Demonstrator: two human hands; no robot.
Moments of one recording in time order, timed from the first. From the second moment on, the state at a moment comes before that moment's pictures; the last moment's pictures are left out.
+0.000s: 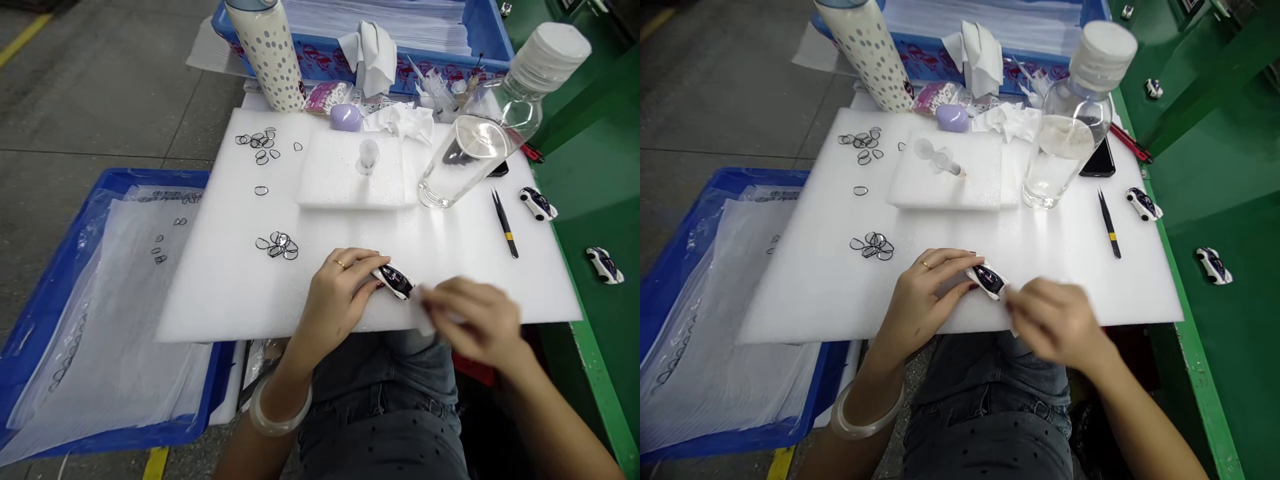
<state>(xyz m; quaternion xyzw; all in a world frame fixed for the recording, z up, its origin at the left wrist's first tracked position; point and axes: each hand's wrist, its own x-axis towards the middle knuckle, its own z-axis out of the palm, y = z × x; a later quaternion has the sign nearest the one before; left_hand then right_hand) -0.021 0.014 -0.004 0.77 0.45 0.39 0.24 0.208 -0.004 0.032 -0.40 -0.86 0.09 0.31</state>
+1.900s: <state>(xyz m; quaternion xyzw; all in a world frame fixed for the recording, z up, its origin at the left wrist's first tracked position) -0.025 -0.008 -0.005 0.78 0.51 0.35 0.09 0.138 0.118 0.069 -0.58 -0.77 0.19 0.20</state>
